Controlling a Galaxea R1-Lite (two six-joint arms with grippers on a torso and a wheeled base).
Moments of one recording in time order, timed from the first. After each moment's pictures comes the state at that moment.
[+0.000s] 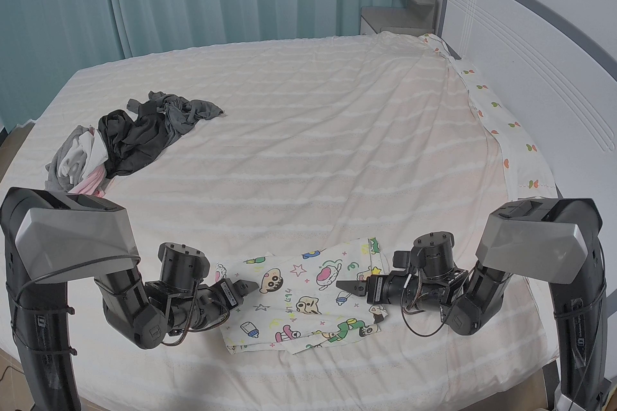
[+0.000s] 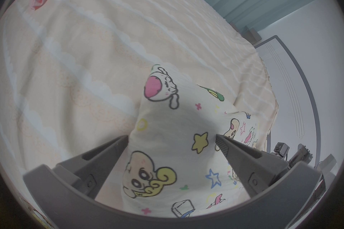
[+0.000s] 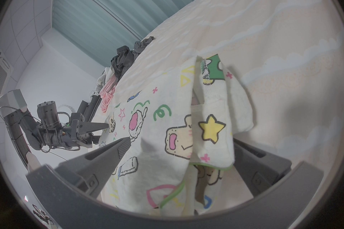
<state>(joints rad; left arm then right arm) -0.36 2.27 -0.56 -0.99 -0.07 -0.83 0.49 2.46 -0.82 -1.12 0.28 0.49</state>
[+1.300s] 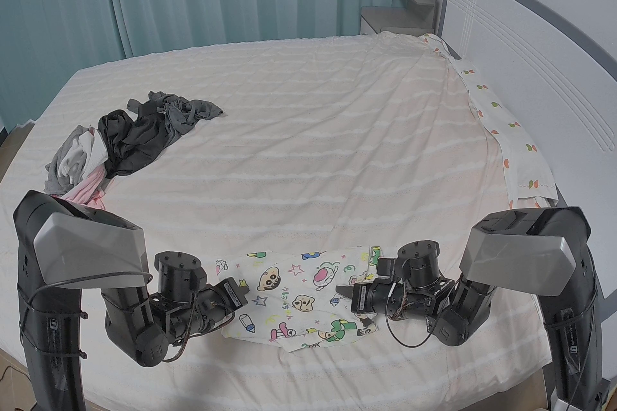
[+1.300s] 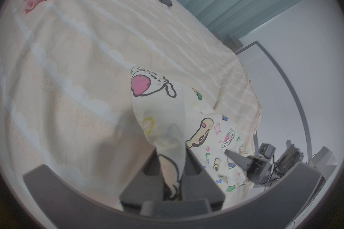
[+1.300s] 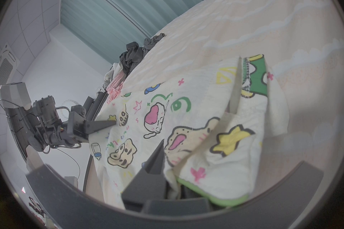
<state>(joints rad) -0.39 2.32 -0.43 -1.37 -0.07 -0.84 0.56 2.50 -0.83 -1.19 0.26 0.49</state>
